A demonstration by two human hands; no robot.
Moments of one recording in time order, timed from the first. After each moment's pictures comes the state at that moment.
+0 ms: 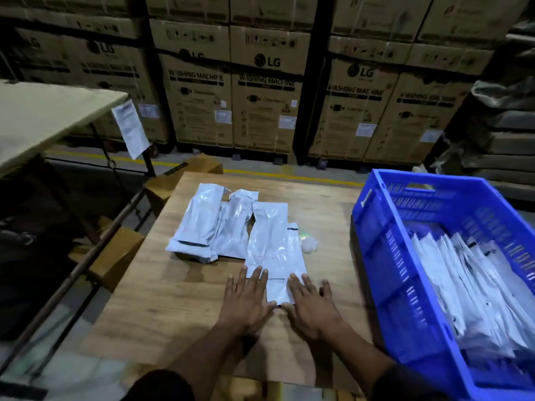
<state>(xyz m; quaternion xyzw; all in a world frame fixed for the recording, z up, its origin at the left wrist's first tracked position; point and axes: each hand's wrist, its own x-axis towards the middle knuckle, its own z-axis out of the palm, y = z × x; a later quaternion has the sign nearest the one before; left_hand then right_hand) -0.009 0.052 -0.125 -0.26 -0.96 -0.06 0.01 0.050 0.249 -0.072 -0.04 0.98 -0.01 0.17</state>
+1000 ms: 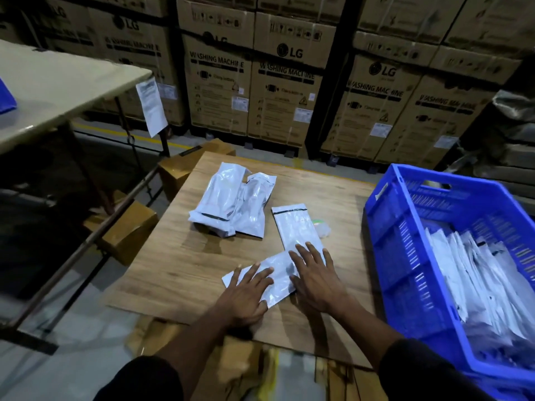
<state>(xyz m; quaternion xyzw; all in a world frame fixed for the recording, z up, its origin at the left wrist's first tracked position) 0.031 -0.002 -0.127 -0.38 -0.92 -0.13 -0.01 0.050 0.228 -0.043 -0.10 0.99 0.05 0.06</state>
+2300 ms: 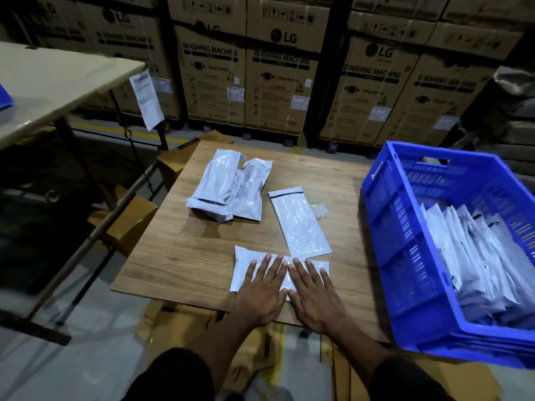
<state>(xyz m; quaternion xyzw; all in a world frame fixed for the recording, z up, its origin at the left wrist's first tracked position) 0.079 0.043 -0.137 -0.32 -0.94 -0.07 0.02 0.127 0.229 -0.115 -0.07 1.00 -0.02 0.05</state>
